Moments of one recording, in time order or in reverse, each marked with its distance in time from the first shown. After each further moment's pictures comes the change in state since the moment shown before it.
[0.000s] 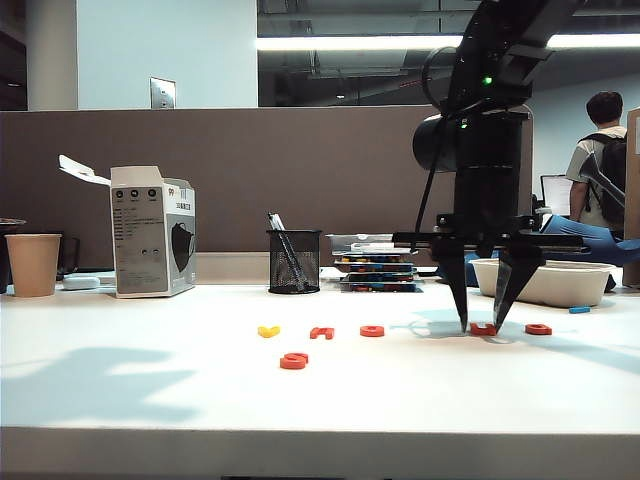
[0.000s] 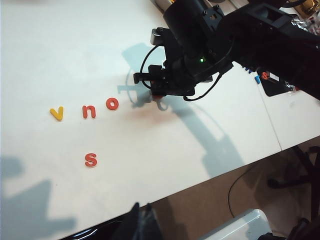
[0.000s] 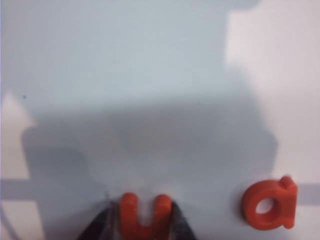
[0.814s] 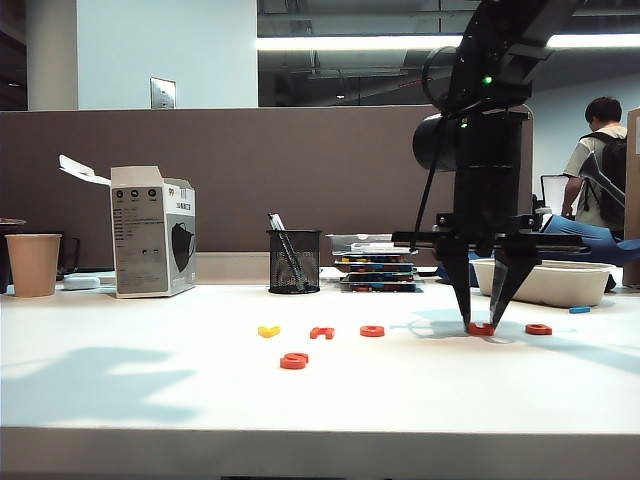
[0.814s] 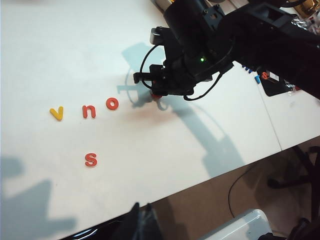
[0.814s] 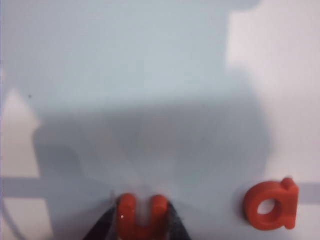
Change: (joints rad) left arm 0.000 0.000 0.000 0.000 0.000 0.000; right arm 0.000 -0.005 0.002 0.001 -0.004 -0.011
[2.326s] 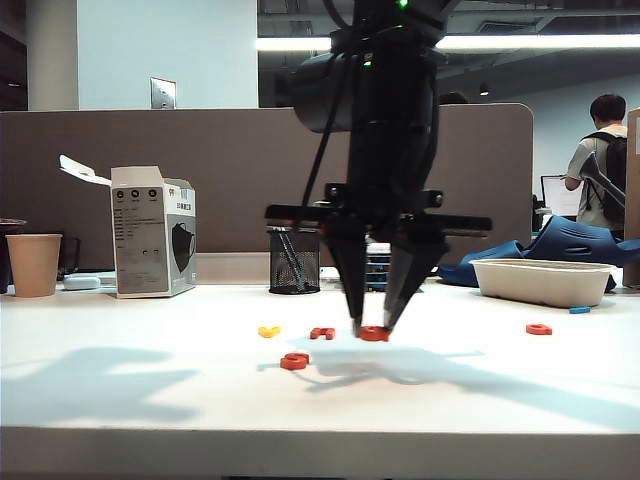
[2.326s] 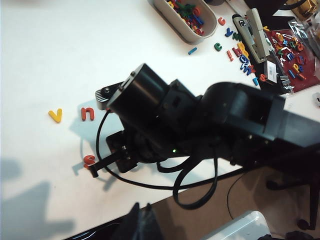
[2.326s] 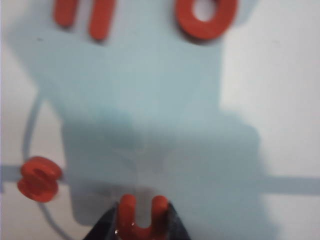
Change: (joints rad) left arm 0.000 0.000 0.000 0.009 0.000 0.000; right arm 0.350 -0.156 -0.190 0.071 -0.002 0.034
